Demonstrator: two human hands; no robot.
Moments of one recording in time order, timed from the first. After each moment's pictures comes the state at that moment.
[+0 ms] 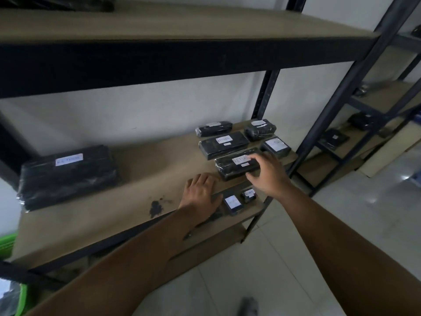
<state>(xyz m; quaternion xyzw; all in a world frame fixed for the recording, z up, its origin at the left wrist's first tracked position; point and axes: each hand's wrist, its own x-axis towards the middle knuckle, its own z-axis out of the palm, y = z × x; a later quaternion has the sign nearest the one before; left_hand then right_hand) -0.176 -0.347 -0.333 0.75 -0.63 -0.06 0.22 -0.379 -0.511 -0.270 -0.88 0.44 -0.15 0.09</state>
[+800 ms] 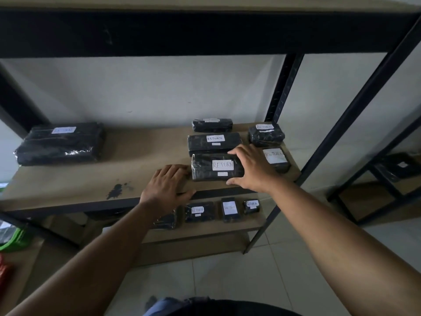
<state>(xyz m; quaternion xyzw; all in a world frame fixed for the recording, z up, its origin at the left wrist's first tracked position) -0.210 -0.376 -0.332 0.84 -0.52 0.04 0.13 -0.385 -0.645 -0.288 -0.98 0.13 -0.09 0.10</state>
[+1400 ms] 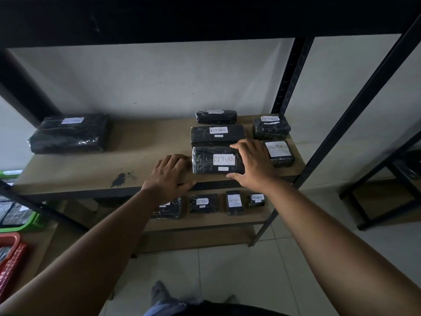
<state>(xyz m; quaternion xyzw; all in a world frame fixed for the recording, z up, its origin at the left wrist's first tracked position) -0.210 -0.377 -0.332 0.84 -0.53 0.04 0.12 -0.399 -0.631 -0.299 -0.97 0.13 -0.18 0.08</state>
